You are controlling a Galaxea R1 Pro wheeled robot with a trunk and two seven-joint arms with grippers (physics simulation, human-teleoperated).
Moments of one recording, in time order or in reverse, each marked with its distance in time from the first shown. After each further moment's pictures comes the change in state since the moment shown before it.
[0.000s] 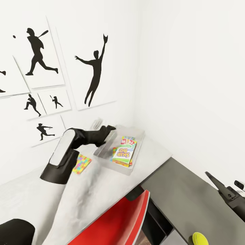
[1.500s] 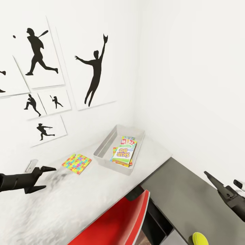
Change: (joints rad) left arm 0.473 0.647 0.368 0.144 0.467 0.472 -0.206; right arm 0.003 0.004 0.010 -0.020 0.006 -0.003 -0.008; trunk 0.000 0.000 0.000
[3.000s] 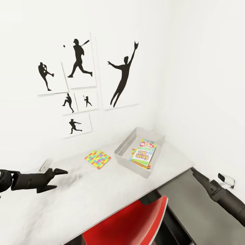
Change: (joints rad) left arm -0.008 -0.005 -0.165 -0.108 -0.093 0.002 -0.087; right arm -0.002 -0.002 0.141 -0.052 0.006 0.009 -0.075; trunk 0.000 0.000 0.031
